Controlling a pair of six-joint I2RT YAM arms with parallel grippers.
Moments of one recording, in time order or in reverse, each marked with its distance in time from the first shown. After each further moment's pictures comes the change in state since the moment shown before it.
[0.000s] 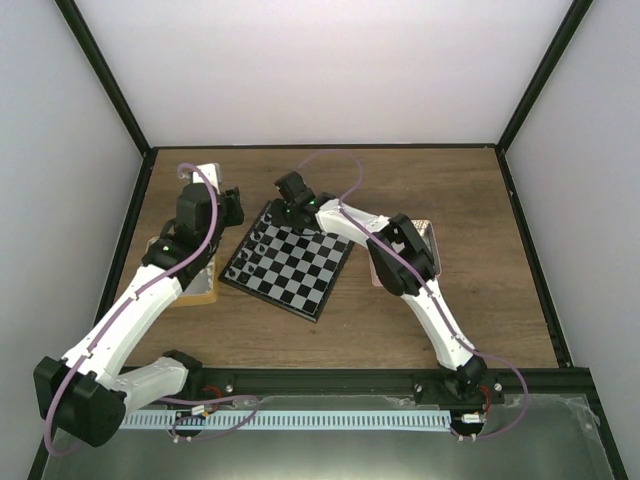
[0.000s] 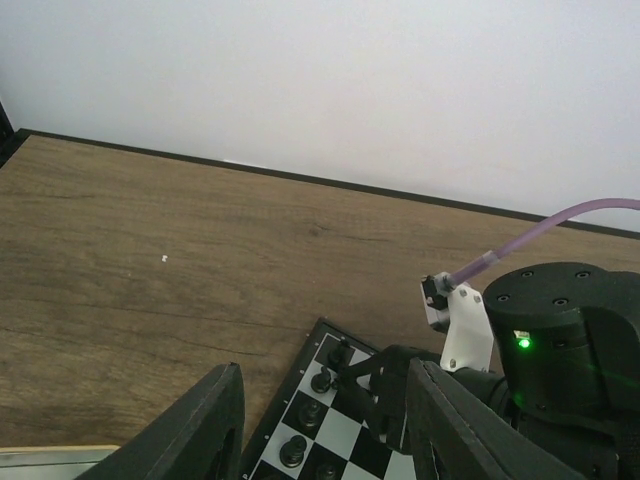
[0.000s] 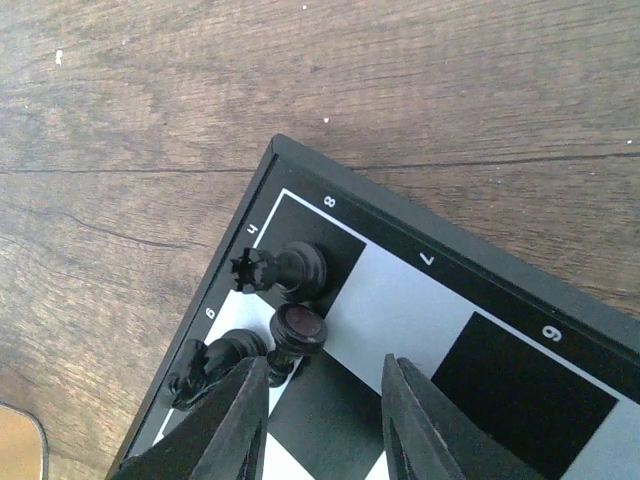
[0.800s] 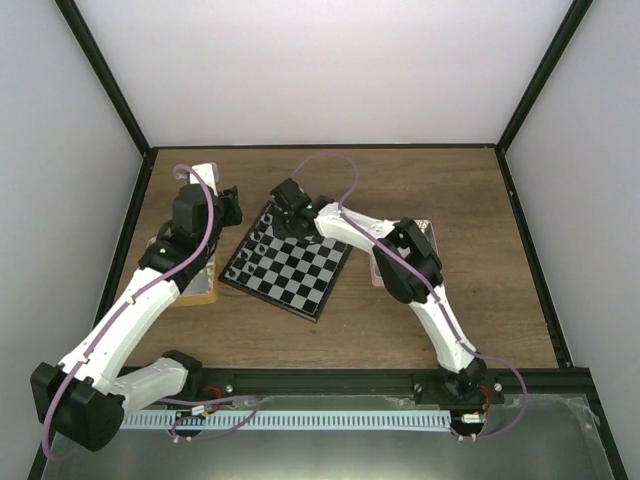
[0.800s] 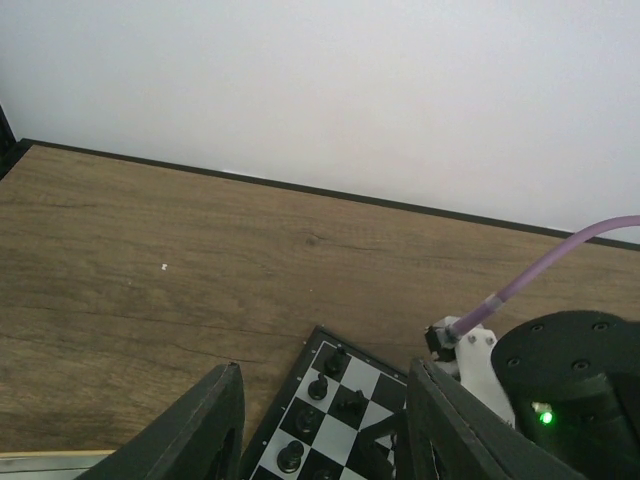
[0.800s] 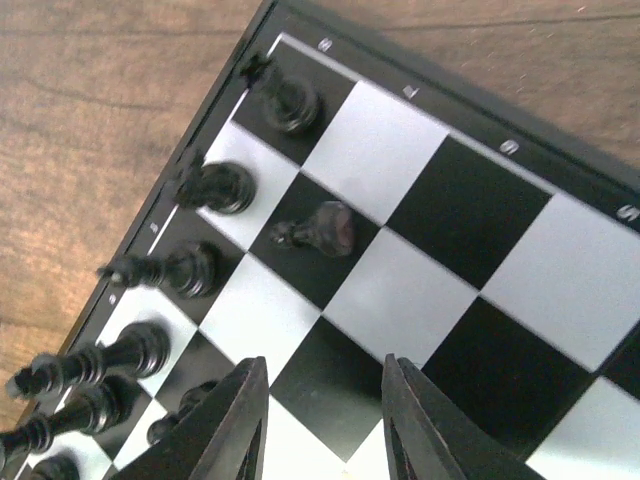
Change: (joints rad) left arm 0.000 -0.023 0.000 0.000 -0.001 0.000; right arm 0.060 -0.111 -0.086 -0.151 0.070 -0.091
